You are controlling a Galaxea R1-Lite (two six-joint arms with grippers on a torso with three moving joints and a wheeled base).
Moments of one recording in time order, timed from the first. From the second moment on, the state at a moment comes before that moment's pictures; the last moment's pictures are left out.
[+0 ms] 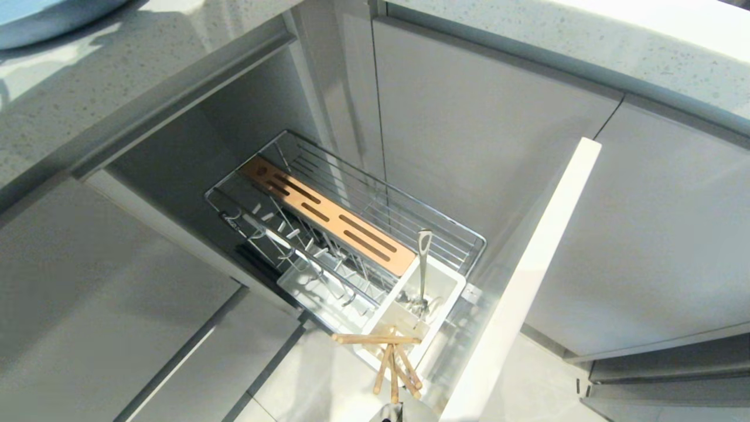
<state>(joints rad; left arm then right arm) -0.63 1.56 -1.96 -0.05 0.39 0.24 0.00 0.00 0.00 0.00 0.00 0.03</state>
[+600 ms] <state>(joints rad) -0.57 1.61 -1.96 -0.10 0.32 0.24 0.00 0.00 0.00 0.00 0.00 0.03</state>
